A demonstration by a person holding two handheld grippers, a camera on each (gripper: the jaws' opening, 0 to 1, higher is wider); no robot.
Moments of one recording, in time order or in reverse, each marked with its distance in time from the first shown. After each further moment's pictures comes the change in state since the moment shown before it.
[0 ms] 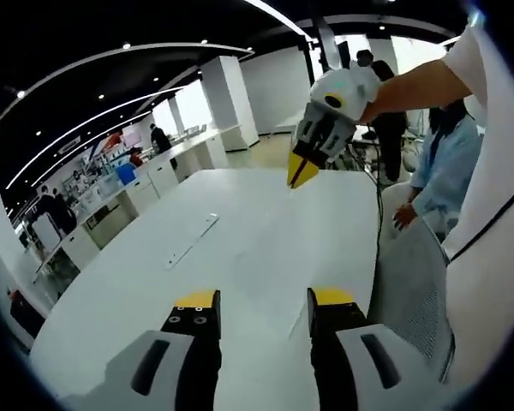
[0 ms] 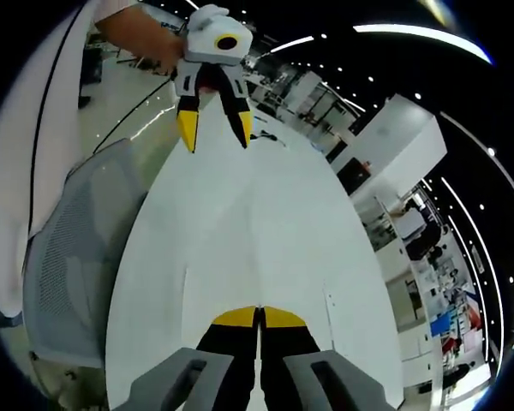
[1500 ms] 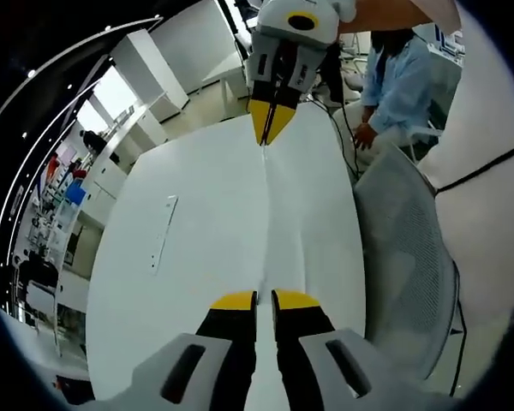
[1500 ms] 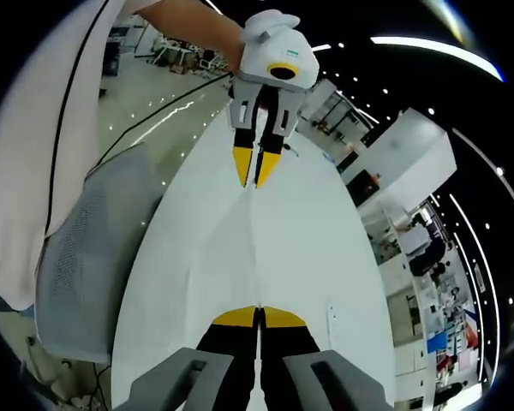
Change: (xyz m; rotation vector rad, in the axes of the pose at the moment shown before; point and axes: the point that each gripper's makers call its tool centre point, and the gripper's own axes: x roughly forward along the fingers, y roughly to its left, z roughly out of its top) left arm 0.025 -0.011 -0.005 0.352 0.327 -0.228; right arm -0.014 0.015 0.022 -0.079 -0.016 0.034
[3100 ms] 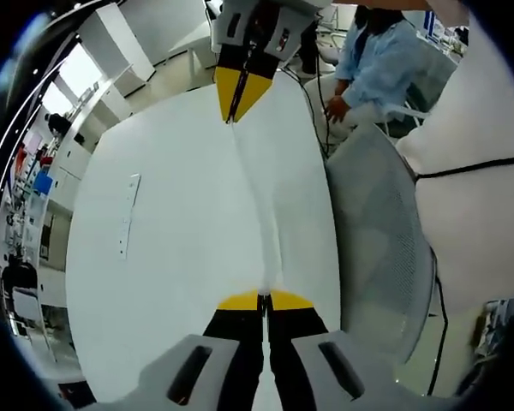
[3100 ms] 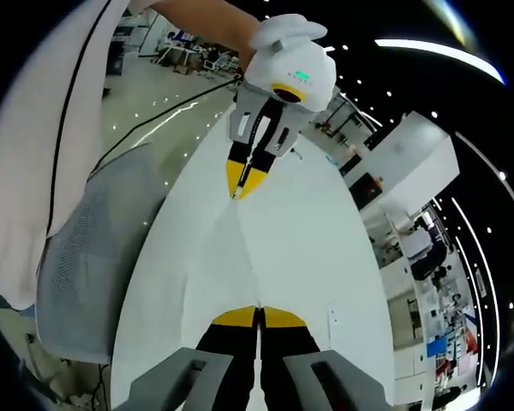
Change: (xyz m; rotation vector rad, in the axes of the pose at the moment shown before) left arm 0.015 -0.021 -0.011 -0.017 0.162 -0.174; right arm 0.004 0.001 0.004 -0.007 -0.009 0.006
